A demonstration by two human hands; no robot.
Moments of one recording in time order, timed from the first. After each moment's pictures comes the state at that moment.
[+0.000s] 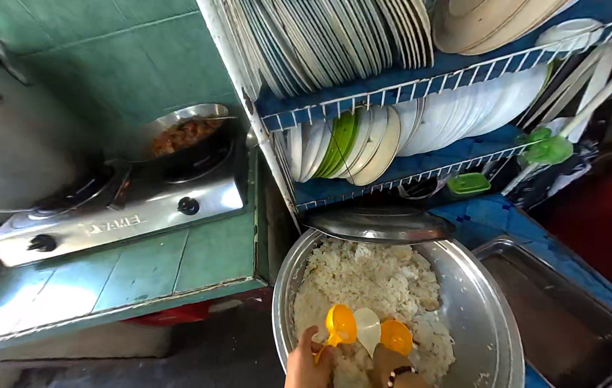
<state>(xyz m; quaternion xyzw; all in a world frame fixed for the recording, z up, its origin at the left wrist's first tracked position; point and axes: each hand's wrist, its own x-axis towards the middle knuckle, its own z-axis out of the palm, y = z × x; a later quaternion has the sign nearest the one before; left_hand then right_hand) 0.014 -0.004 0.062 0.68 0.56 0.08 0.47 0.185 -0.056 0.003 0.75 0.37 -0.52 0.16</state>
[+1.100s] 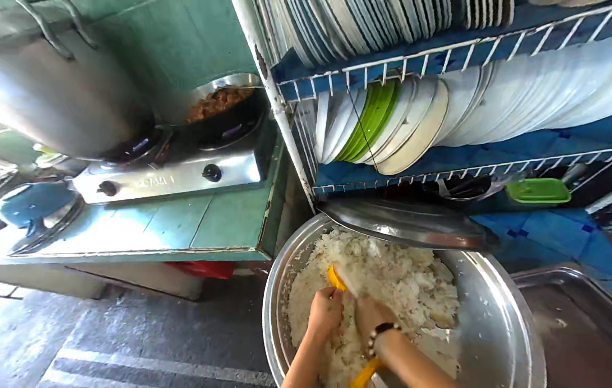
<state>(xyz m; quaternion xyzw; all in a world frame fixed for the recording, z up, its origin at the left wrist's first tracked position) 0.110 0.040 0.004 0.50 0.64 0.11 0.57 0.223 0.007 0.026 0.75 0.49 -0.44 0.09</state>
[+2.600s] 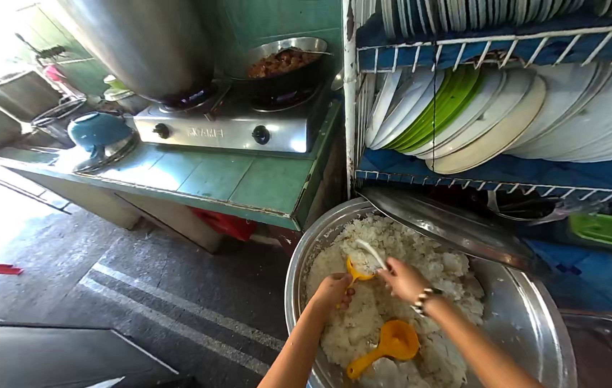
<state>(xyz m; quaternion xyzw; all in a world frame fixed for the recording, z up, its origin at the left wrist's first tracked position) 0.080 0.039 0.000 0.31 0.59 0.20 0.72 0.271 0.045 0.024 0.68 0.59 -0.43 -0.02</state>
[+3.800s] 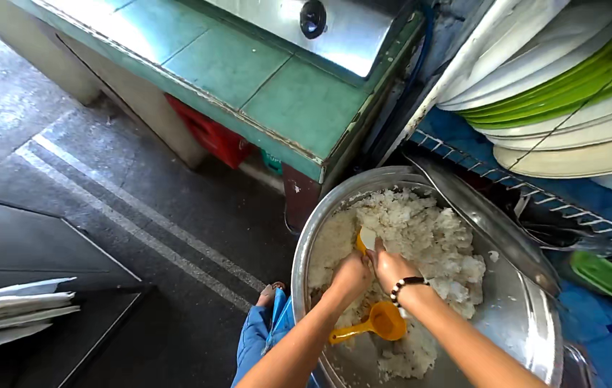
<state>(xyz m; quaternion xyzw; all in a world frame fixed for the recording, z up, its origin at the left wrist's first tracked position) 0.092 0.032 -0.015 0.48 0.62 0.11 0.61 0.196 0.060 0.013 0.68 0.63 -0.28 0.26</state>
